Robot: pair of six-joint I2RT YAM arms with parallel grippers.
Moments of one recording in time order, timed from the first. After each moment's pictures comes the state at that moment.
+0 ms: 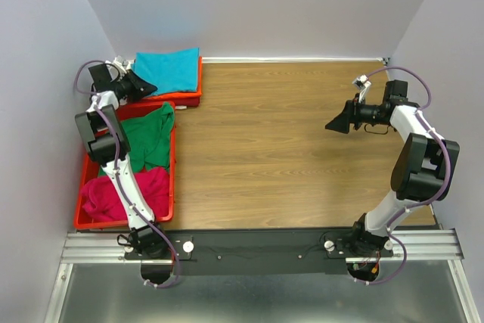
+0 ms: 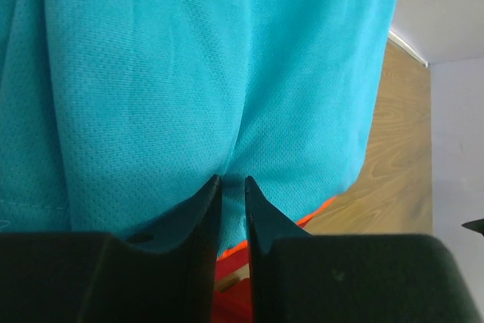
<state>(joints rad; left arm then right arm) 0.40 2.36 1.79 -0.09 0.88 -0.44 -0.25 1.72 1.19 -0.59 -1.12 -0.54</state>
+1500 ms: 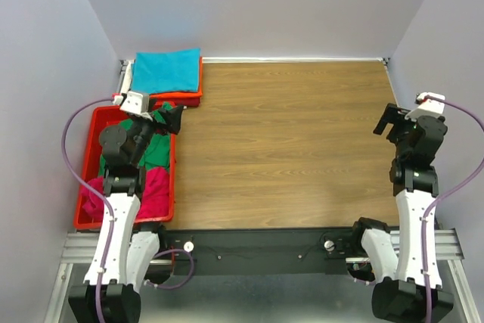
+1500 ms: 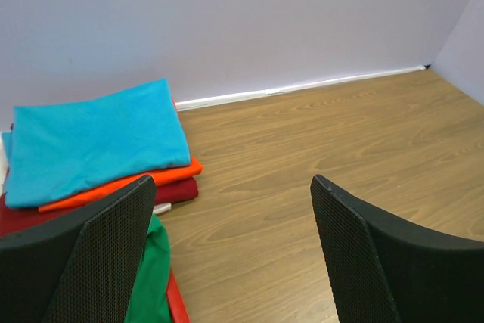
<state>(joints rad) 0.04 0.76 0.65 0.25 0.41 -0.14 -0.26 0.76 0.78 -0.25 0.07 0.00</state>
